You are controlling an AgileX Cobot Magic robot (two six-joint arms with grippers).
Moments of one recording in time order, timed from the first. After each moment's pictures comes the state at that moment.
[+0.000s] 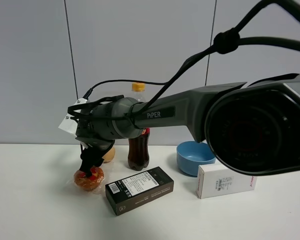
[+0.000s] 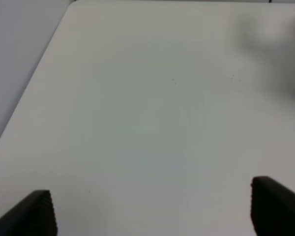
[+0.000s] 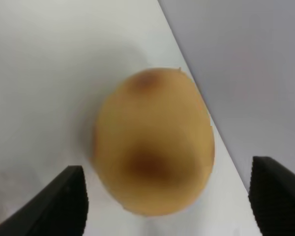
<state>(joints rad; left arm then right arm) 0.16 0.00 -0.49 0.06 1.06 -0.06 0.86 2.62 -2.14 -1.03 0.62 0.36</state>
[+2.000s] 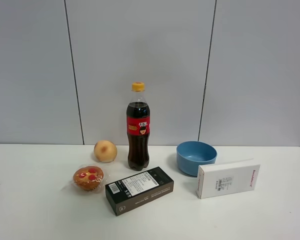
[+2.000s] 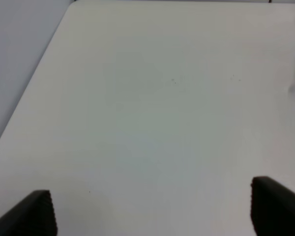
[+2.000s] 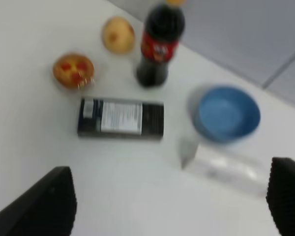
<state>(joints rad) 0.16 0.00 -0.49 0.06 1.06 -0.06 1.16 1.10 -1.32 -0.62 1.22 0.57</state>
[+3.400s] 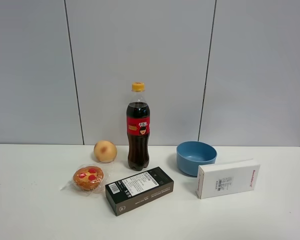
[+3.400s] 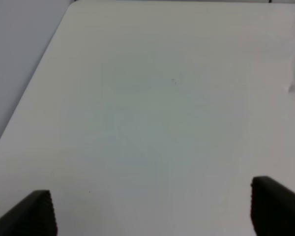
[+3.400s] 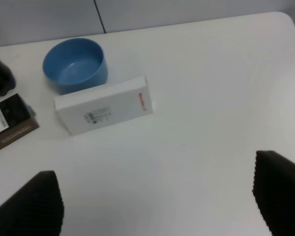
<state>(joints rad) 0.16 0.00 -0.49 0.06 1.06 -0.06 0.13 0.30 -0.72 -0.08 1.04 0.18</state>
